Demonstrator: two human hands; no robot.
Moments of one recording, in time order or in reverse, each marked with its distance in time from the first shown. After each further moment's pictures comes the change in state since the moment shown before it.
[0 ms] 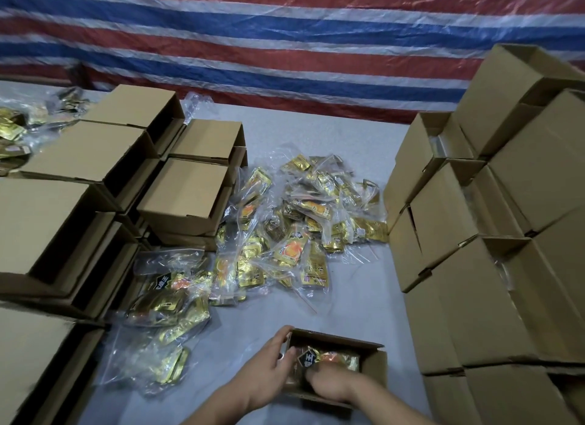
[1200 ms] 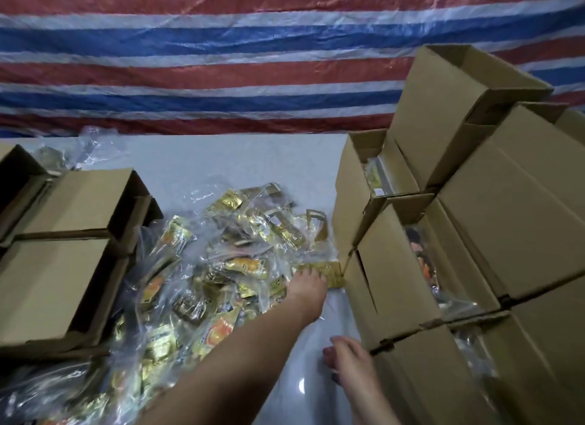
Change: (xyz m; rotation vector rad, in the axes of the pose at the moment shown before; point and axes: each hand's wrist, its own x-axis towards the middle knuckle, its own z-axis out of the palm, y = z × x) left_hand 0.348 0.178 0.025 1.327 -0.034 0.229; right_hand 0.040 0.074 -0.165 1.340 0.765 0.170
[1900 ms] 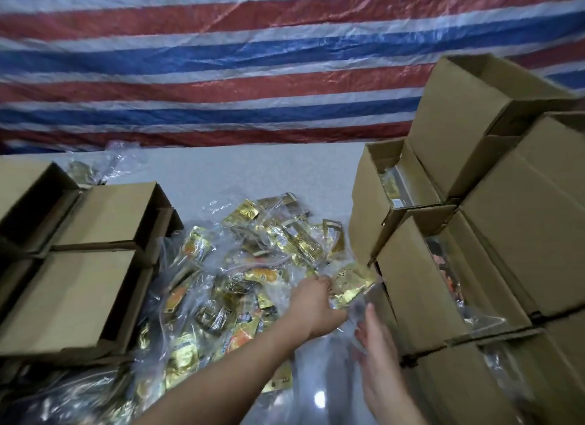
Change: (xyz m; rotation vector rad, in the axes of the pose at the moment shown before) left_hand -0.052 -0.022 -0.036 -0.763 0.178 -0.129; right_hand 0.007 -0.045 0.010 0.339 -0.014 0.005
